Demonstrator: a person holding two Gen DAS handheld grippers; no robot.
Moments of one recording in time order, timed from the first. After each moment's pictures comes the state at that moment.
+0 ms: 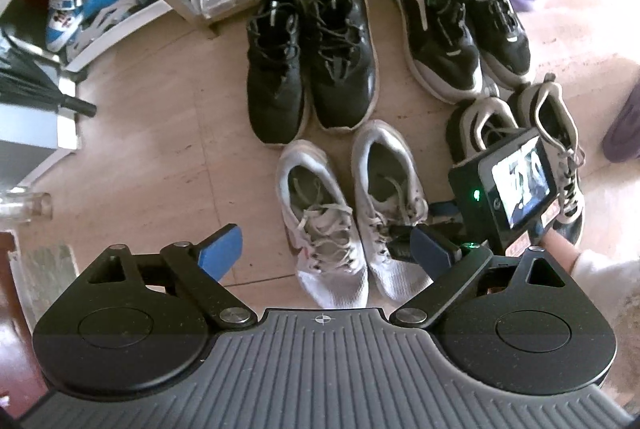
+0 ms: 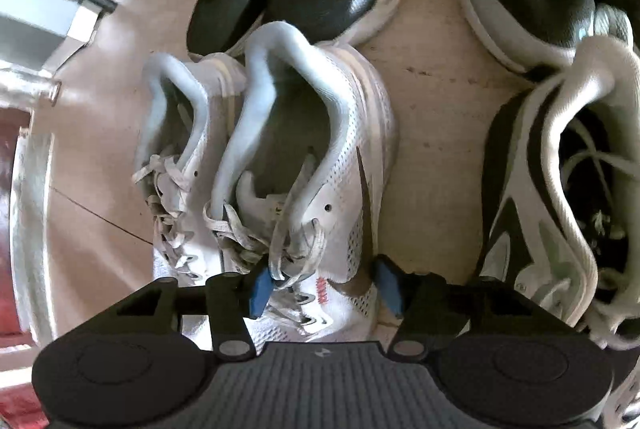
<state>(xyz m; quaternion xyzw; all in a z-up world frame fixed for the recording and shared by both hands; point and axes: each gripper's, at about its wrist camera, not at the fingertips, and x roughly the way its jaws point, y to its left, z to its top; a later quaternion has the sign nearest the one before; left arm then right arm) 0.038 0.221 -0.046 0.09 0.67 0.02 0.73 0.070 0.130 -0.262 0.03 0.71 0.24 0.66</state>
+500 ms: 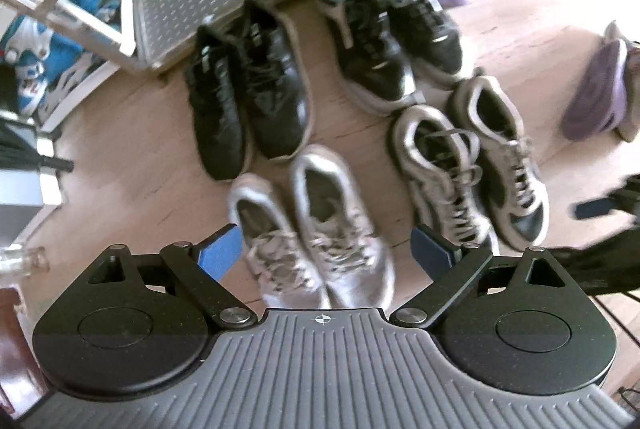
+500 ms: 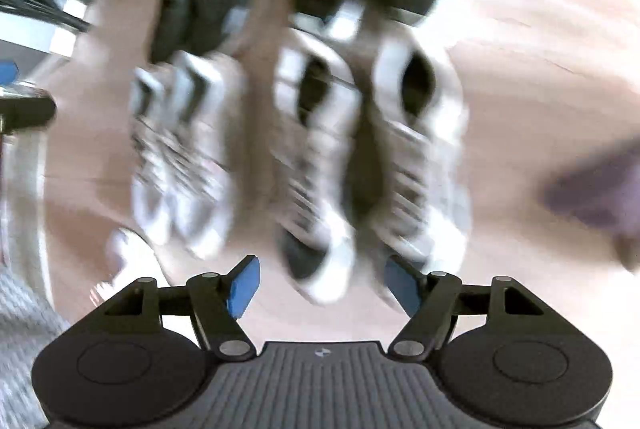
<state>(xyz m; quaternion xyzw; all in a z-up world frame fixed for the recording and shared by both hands) 0.027 0.134 -0.025 0.14 0.64 -0.05 0.76 0.026 -0.064 -0.116 0.00 0.74 0.15 0.65</state>
